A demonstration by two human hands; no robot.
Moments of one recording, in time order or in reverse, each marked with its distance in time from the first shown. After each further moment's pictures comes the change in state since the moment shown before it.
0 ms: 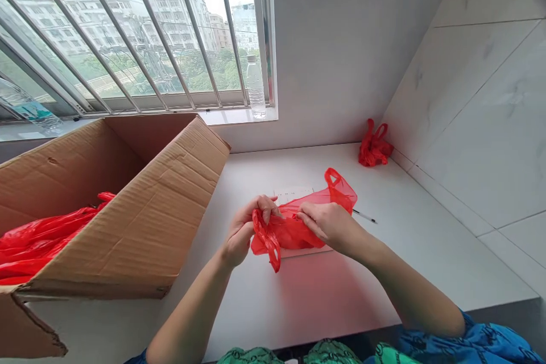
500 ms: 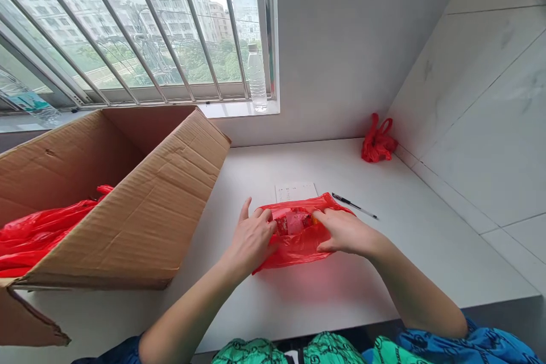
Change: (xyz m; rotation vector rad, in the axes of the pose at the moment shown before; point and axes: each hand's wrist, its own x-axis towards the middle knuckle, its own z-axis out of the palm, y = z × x) left_hand -0.022 -0.029 0.011 1.394 -0.327 -0.166; right_hand -0.011 0.027 0.008 -0.065 -0.444 0.278
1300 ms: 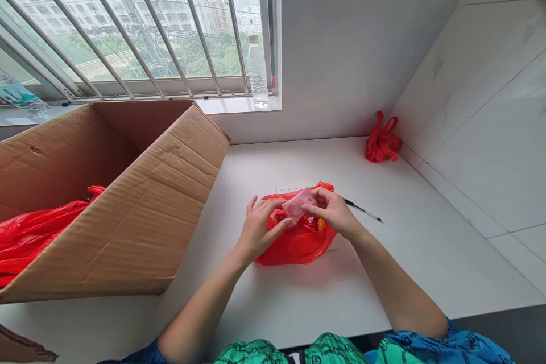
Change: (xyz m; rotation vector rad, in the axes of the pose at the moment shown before) left_hand 0.021 -0.013 0.029 -0.668 0.242 -0.116; right_hand 0.051 0.011 0.023 1.188 0.296 -0.185
